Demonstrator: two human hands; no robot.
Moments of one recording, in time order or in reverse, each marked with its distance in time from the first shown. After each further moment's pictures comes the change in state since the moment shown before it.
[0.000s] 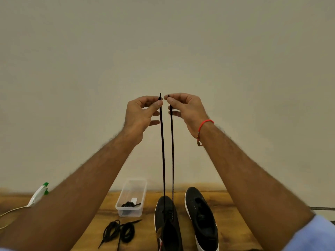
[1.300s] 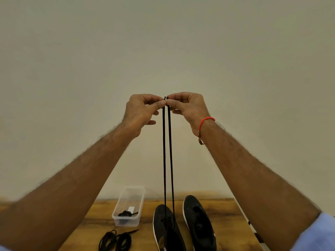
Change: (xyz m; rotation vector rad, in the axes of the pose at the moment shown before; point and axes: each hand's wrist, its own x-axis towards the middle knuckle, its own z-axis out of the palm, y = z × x) left_hand 0.018 0.026 0.003 0.218 -0.063 0.050; right_hand 0.012 -0.019 -0.009 -0.162 0.058 -0.061
